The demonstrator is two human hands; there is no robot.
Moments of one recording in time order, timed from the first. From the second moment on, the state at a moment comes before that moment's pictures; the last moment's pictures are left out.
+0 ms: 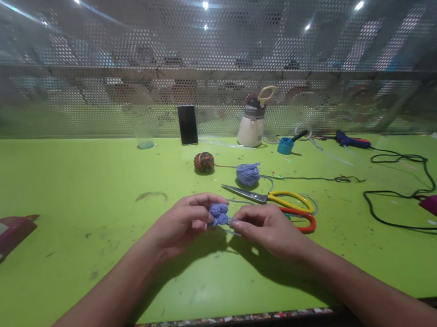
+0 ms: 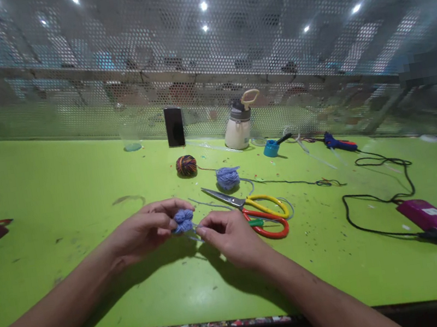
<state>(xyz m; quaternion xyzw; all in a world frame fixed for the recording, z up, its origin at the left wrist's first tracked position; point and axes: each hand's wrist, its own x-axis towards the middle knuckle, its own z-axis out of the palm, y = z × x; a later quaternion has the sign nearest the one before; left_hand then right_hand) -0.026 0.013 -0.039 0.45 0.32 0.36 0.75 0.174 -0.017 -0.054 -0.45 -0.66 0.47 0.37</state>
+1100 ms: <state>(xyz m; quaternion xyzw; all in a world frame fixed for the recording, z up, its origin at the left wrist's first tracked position) -0.018 0.015 -0.046 0.53 0.33 0.36 0.69 0.171 -0.019 -0.049 -0.46 -0.61 0.45 0.46</state>
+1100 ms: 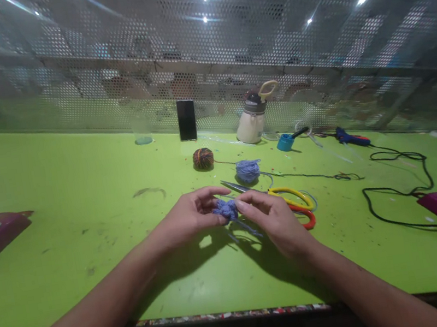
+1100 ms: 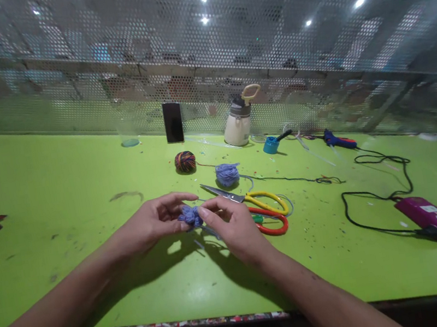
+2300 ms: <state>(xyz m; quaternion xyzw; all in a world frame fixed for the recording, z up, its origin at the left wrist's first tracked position) -0.011 0.001 -0.034 0.58 0.37 0.35 0.64 0.168 -0.023 -0.054 -0.45 -0.58 0.47 0.49</state>
